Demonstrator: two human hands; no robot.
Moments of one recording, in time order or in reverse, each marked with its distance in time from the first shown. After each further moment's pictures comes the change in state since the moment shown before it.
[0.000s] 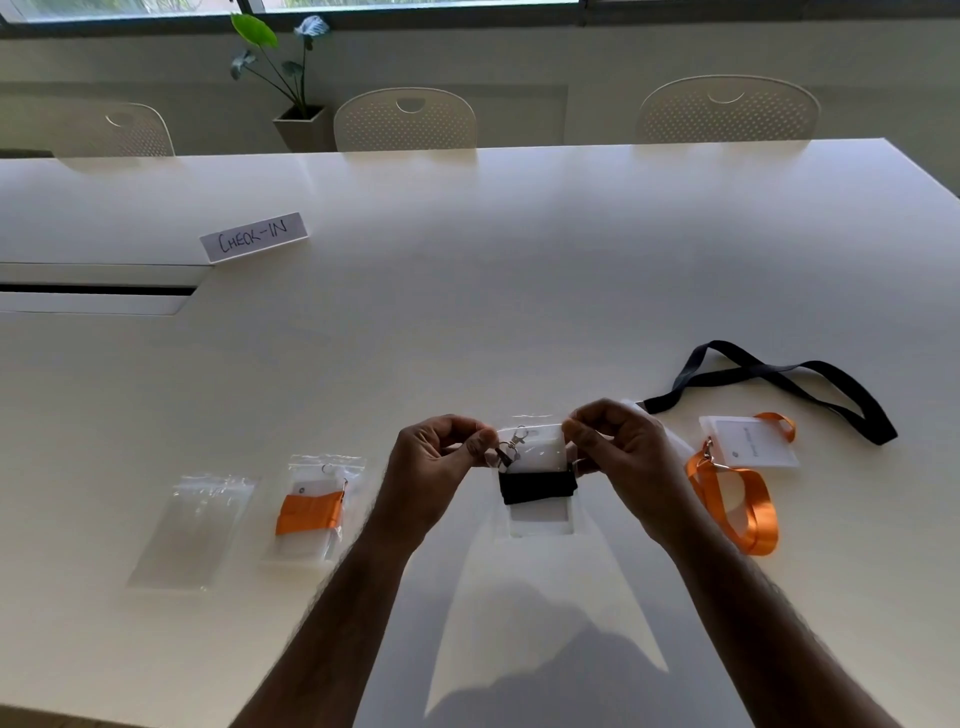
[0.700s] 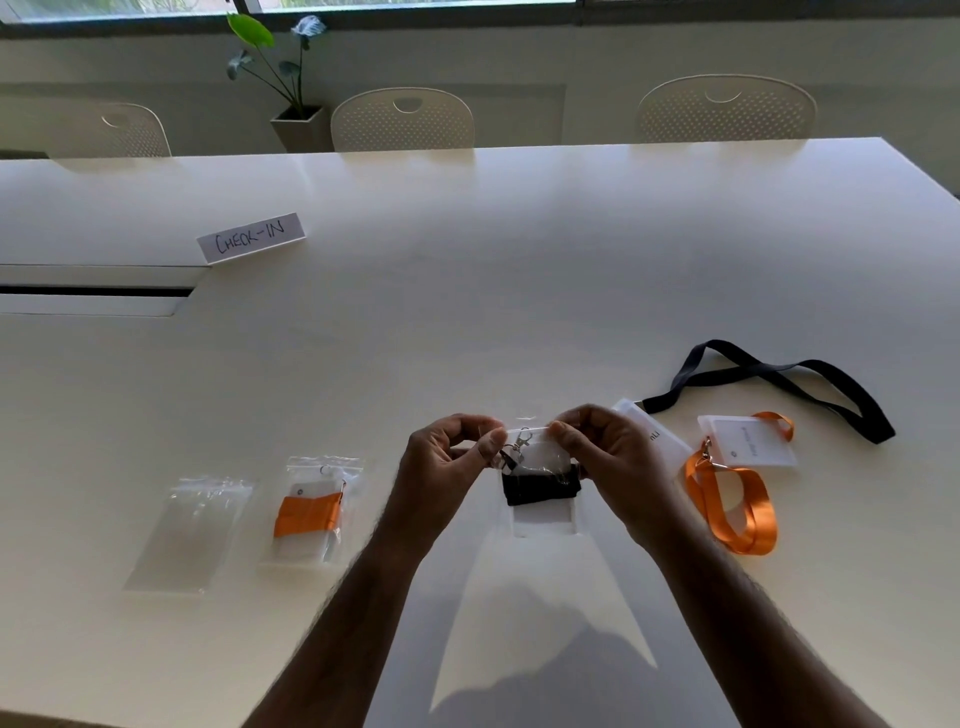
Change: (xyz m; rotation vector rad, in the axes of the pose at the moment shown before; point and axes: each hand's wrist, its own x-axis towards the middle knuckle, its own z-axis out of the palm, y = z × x) left_hand -0.002 -0.001 0.009 0.031 -0.007 -0.009; right_hand 0.000 0.009 0.011 0.057 -0.005 0.076
